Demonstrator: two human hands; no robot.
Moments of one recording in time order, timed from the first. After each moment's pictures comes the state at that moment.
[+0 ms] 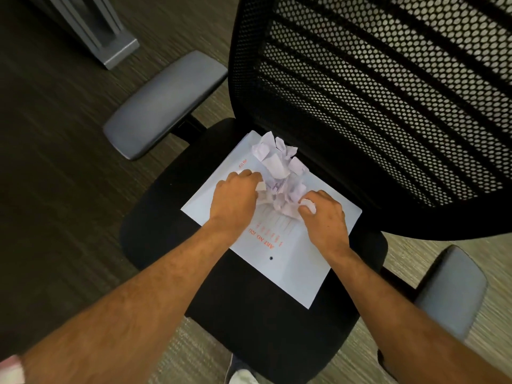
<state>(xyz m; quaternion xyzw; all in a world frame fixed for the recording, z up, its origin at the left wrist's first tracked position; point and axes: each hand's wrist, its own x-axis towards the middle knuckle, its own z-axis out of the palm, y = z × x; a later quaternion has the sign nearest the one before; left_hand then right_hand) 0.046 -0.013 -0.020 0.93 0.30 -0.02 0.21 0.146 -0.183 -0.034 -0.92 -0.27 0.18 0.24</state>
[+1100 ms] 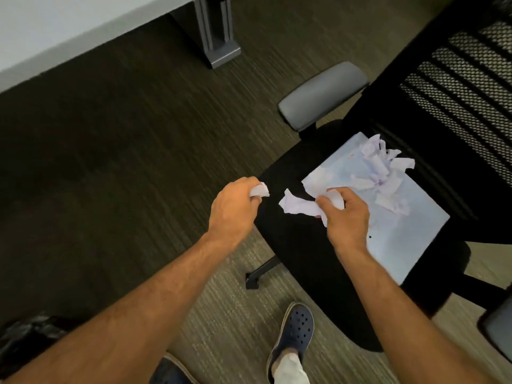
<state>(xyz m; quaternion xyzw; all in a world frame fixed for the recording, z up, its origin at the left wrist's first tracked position) -0.226 0.067 0.055 0.84 0.43 0.08 0.33 -0.068 -0.075 0.038 -0.84 -0.15 0.21 0.47</state>
